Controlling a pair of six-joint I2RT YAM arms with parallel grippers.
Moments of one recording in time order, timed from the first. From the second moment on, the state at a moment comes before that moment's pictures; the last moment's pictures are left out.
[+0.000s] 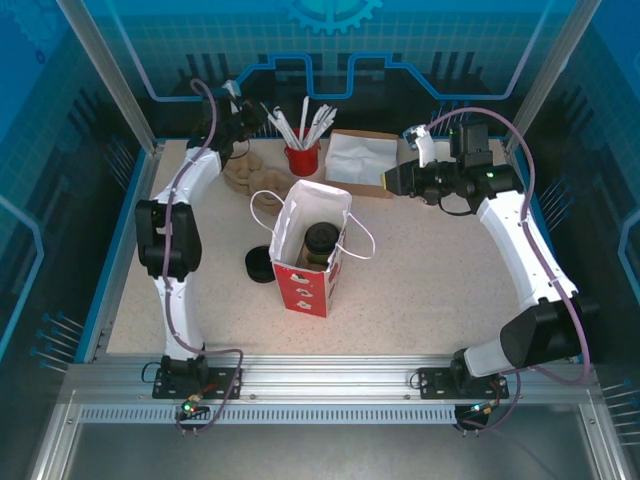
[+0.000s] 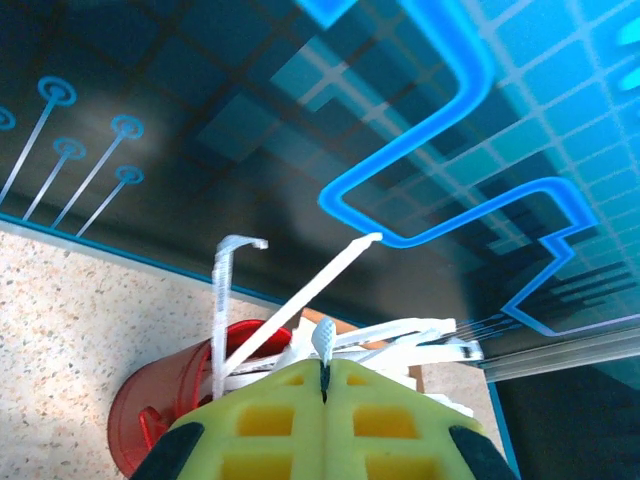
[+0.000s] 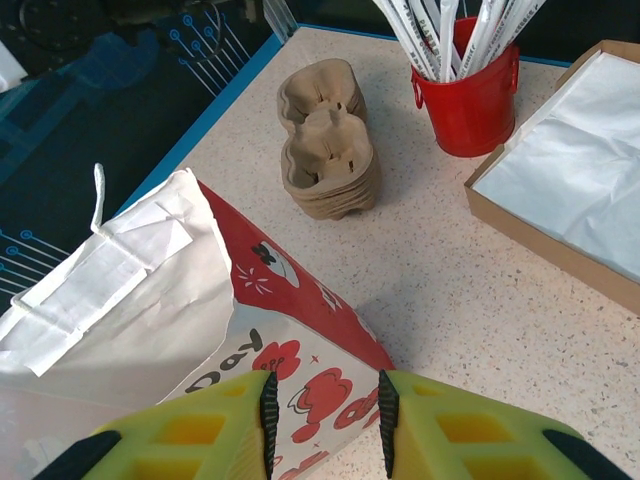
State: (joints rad) left arm -0.05 2.12 1.89 -0.08 0.33 -0.76; right arm 0.17 1.45 1.49 -0.75 -0.68 0.00
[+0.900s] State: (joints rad) left arm -0.10 1.63 1.86 -0.37 0.31 -0.47; right arm 0.17 1.47 1.50 -0.68 -0.66 0.09
